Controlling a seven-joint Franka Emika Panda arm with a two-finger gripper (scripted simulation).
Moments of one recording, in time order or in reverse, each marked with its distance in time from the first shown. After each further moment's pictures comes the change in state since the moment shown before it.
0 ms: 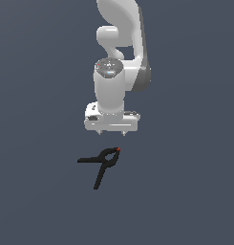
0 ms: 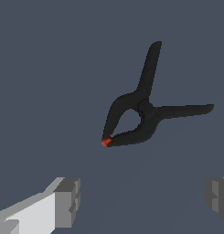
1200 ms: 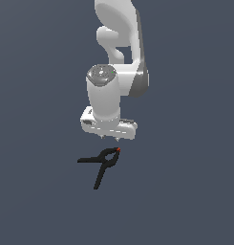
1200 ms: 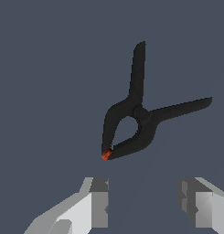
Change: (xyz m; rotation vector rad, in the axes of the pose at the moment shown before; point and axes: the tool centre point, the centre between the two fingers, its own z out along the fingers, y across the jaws) arm 0.019 0.007 0.006 0.034 -0.020 0.176
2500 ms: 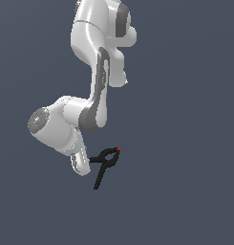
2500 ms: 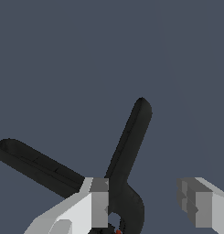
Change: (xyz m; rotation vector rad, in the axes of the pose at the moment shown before) arm 0.060 0.104 0.079 0.102 -0.218 0.991
